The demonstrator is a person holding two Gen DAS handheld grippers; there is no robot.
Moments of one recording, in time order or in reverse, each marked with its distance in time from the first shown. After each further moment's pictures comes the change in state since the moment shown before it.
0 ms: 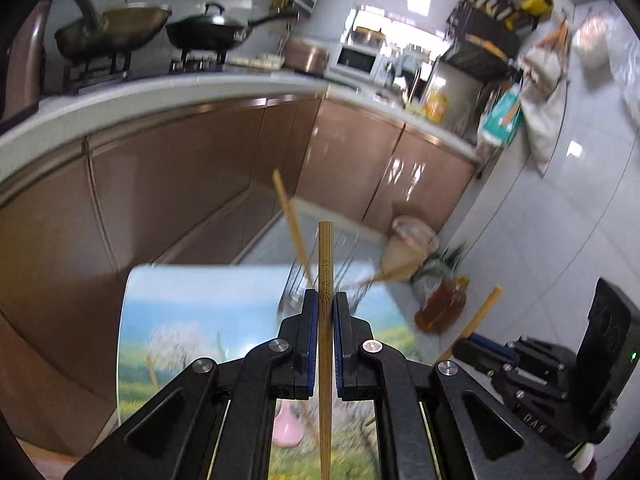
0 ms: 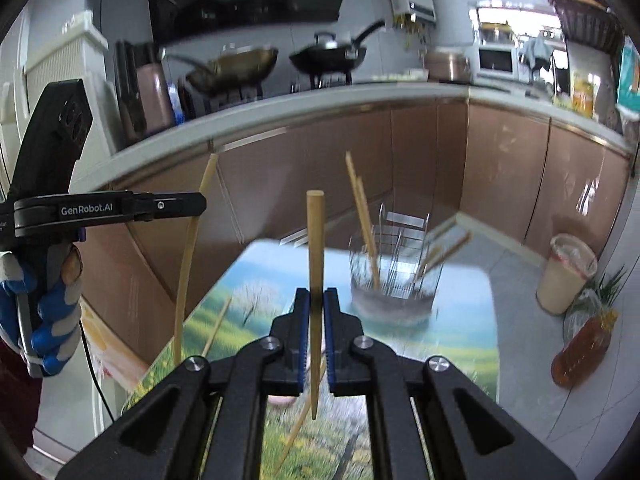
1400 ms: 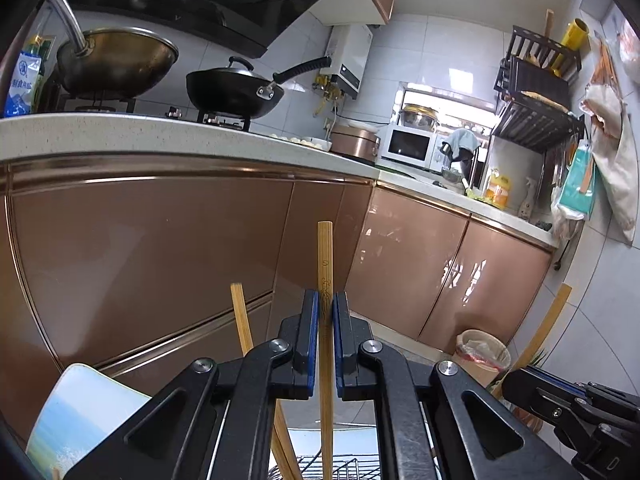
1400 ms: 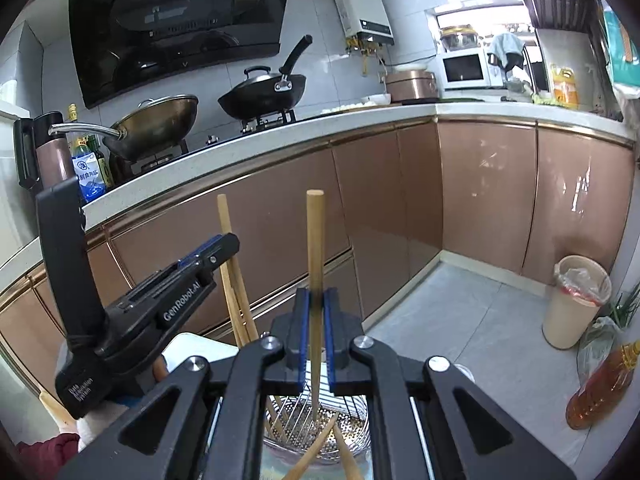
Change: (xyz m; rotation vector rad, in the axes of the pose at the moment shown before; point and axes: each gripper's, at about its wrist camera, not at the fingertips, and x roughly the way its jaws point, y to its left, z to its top) left arm 0.239 -0.011 0.053 -0.041 -0.395 0.228; right arm 0.156 -0.151 0.064 0.125 -0.118 -0.021
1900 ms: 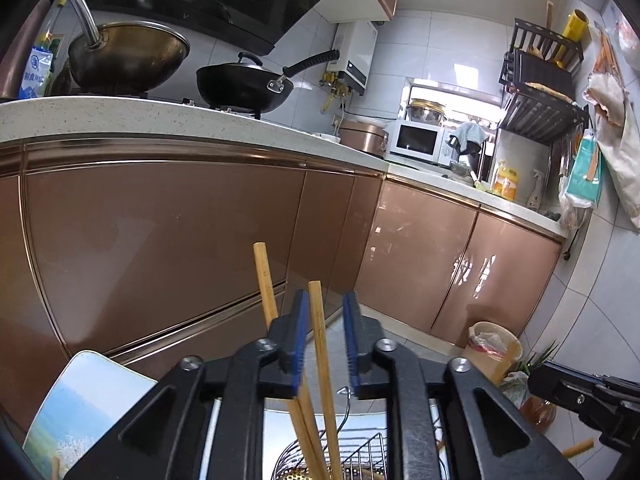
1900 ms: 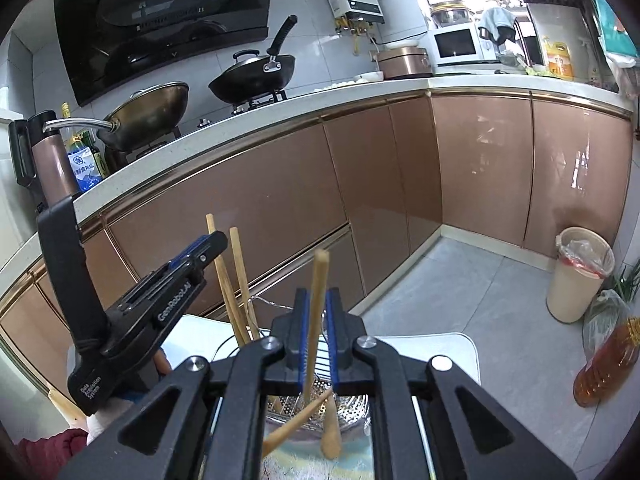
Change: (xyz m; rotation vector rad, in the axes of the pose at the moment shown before) left arm -0.010 0.010 -0.025 0.016 0.000 0.034; right arm -0.004 -0.014 -0.023 0.053 0.051 0.000
